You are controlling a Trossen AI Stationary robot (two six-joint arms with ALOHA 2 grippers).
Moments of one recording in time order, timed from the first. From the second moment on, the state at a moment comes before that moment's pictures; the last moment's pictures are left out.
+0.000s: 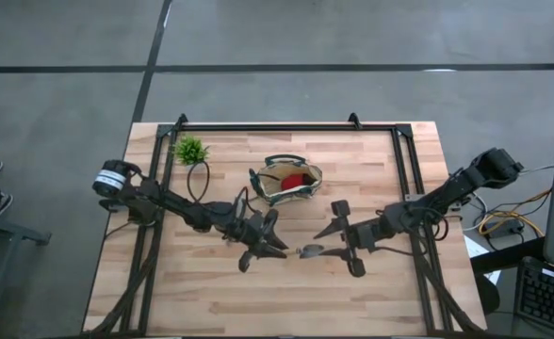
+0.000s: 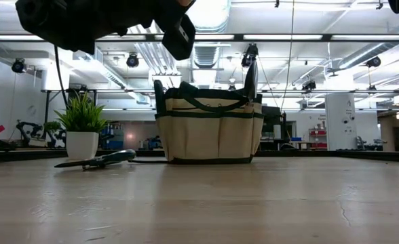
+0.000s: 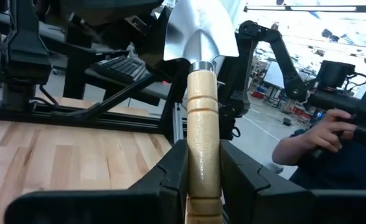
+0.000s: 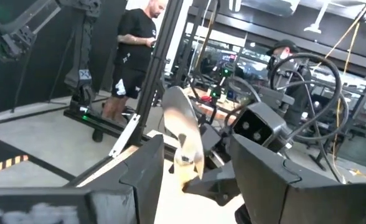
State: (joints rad) left arm -0.23 1.64 0.72 1.04 0.22 -0.34; right arm 0.43 1.27 0.55 0.85 0.14 -0.30
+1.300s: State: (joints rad) left arm -0.22 1.58 0.72 0.99 0.03 -0.39; right arm 0.40 1.27 0.55 0.78 0.13 -0.26
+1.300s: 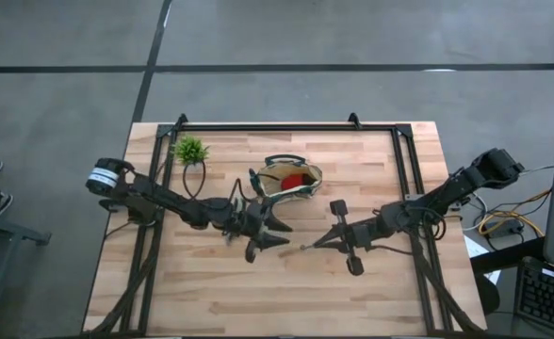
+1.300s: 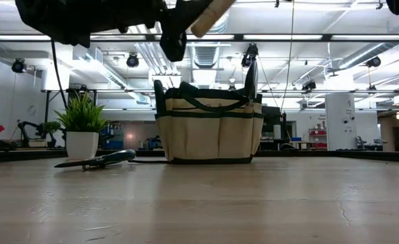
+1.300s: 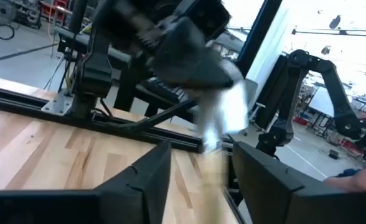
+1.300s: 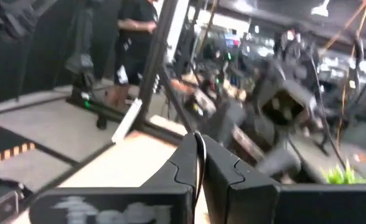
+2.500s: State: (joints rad) left arm -0.29 1.35 0.71 0.73 0.04 -0.30; right arm 0.30 1.60 0.91 0.44 0.66 -0.53
